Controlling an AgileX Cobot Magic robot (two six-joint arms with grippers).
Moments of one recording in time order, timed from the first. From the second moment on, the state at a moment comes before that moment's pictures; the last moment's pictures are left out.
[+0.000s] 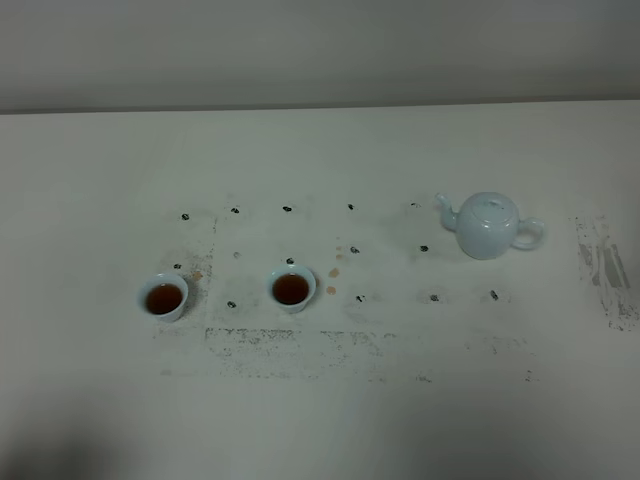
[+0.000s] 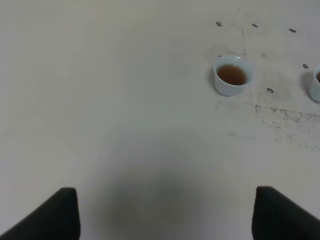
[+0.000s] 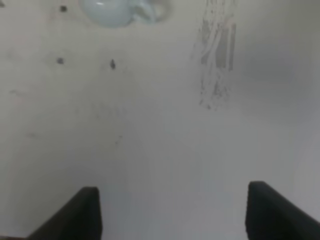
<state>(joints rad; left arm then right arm) 0.10 0.00 -0.46 -0.09 1.06 0.00 0.01 0.96 -1.06 0.05 1.22 -0.07</state>
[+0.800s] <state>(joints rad) 0.10 0.00 -0.46 -0.09 1.06 0.00 0.01 0.22 -0.63 -0.01 1.21 -0.05</state>
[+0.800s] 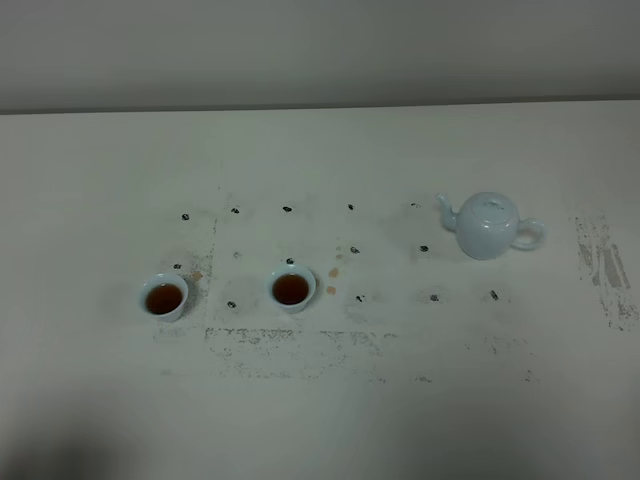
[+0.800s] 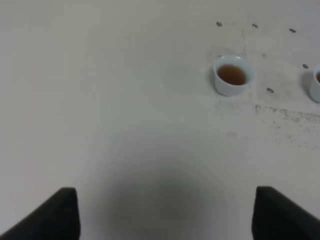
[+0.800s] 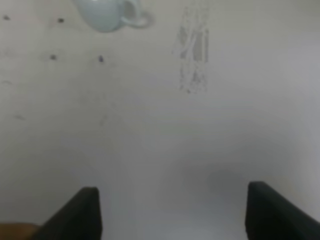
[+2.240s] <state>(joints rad) 0.10 0.00 -0.46 -0.09 1.06 0.00 0.01 -0.01 -0.52 0.00 1.12 -0.04</state>
